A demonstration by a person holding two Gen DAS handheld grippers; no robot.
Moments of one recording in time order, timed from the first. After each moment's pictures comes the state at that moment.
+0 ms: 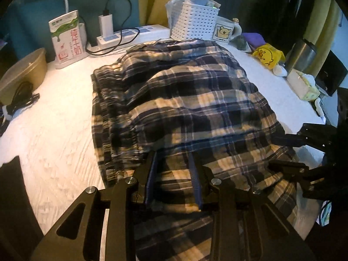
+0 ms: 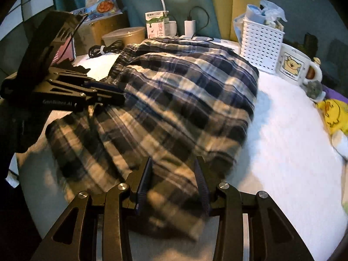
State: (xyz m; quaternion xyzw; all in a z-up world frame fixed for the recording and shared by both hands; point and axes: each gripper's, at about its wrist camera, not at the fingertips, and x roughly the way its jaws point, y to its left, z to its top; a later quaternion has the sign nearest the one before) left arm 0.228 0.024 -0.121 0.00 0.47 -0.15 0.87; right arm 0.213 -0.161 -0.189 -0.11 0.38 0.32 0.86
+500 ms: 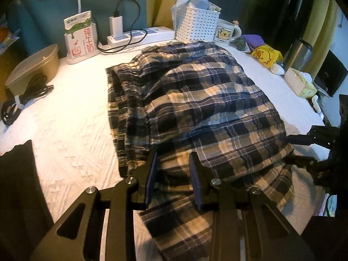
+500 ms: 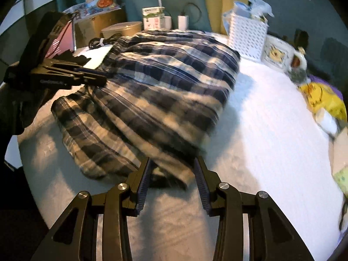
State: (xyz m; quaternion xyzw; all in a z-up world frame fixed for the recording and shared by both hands) left arm 0.204 0.037 -0.108 0.00 0.47 -0.14 0.87; right arm 0.186 -0.196 -0.189 -0.11 0.40 0.30 0.86
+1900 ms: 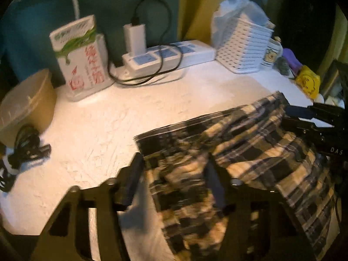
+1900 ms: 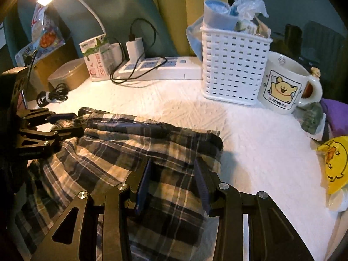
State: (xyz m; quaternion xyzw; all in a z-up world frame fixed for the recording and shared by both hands) left arm 0.340 0.068 -0.130 0.01 0.45 -0.11 0.89; right arm 0.371 -0.146 -0.166 -0.06 0.38 0.25 0.89
